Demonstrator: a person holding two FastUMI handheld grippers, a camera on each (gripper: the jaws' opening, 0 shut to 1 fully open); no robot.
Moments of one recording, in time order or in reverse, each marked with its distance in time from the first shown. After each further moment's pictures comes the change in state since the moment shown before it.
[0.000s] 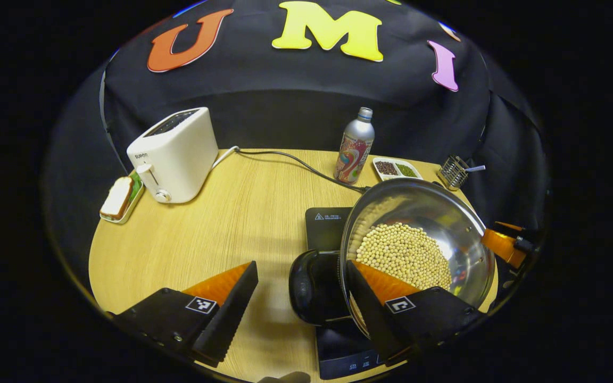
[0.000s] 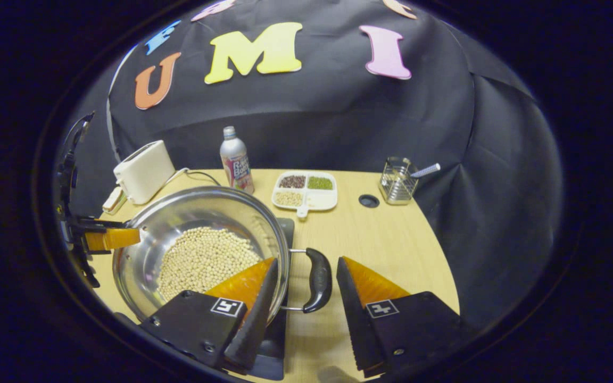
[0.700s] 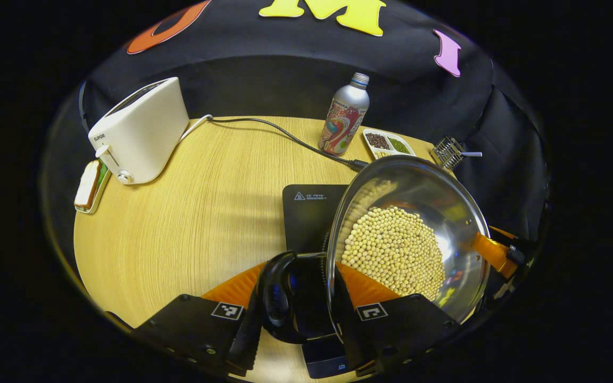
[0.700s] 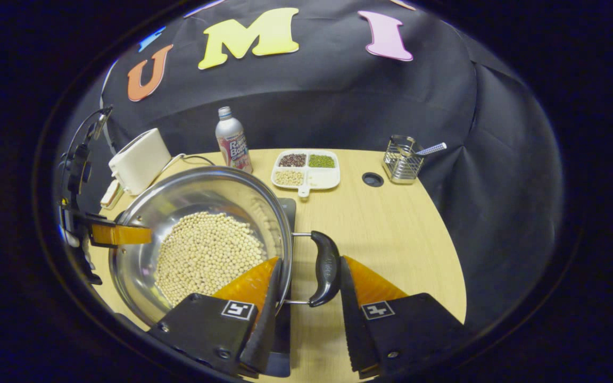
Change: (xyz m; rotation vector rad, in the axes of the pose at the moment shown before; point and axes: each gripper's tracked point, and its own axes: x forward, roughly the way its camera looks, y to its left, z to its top) left arm 0.039 -0.025 -0.021 -0.037 0.216 -0.132; right arm 0.017 0.003 -0.037 0.054 0.154 -0.004
